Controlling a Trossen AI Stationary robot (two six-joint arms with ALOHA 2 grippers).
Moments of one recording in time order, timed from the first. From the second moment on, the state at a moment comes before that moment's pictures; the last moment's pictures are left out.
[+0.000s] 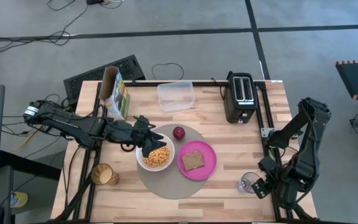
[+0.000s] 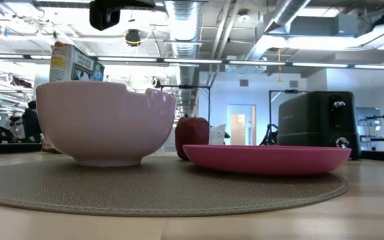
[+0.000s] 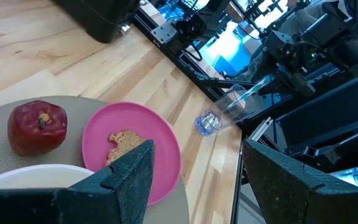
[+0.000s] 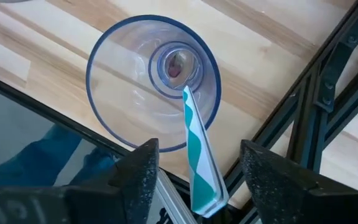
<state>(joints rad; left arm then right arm) -0.24 1.15 0.94 -0.18 -0.25 -0.88 1.09 1.38 1.30 -1.35 0.08 2.17</state>
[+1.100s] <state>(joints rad) -0.24 1.15 0.94 -0.18 -0.25 -0.88 1.03 1.36 1.33 -1.38 0.05 1.98</state>
